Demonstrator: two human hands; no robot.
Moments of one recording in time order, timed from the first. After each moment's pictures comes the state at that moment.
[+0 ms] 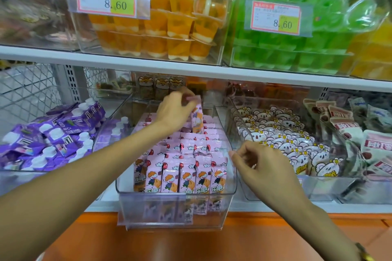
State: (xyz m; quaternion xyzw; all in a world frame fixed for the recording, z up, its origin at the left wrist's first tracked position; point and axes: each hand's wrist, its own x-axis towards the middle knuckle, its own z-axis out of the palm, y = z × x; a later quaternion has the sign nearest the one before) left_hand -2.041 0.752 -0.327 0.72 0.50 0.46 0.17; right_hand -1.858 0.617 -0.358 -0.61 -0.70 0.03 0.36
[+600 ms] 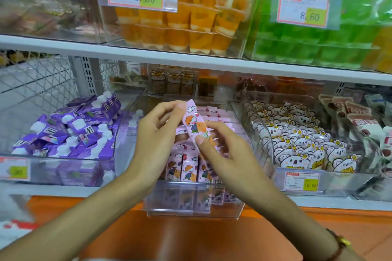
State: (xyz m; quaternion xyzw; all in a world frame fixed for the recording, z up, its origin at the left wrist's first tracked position) left_hand -2.082 0.627 -0.336 0.51 0.37 0.65 0.43; right_hand -1.946 0.608 -0.343 -0.46 -0.70 0.31 0.45
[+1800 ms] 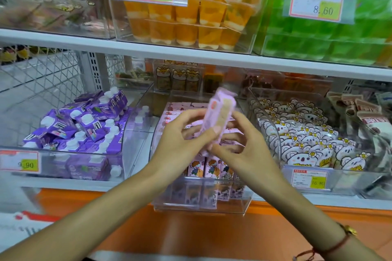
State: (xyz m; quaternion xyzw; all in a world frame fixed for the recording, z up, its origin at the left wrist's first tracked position) left_hand -2.080 0.629 -0.350 0.61 0.37 0.55 0.44; right_hand -1.935 0.616 -0.349 -0.41 -0.68 0.34 0.50
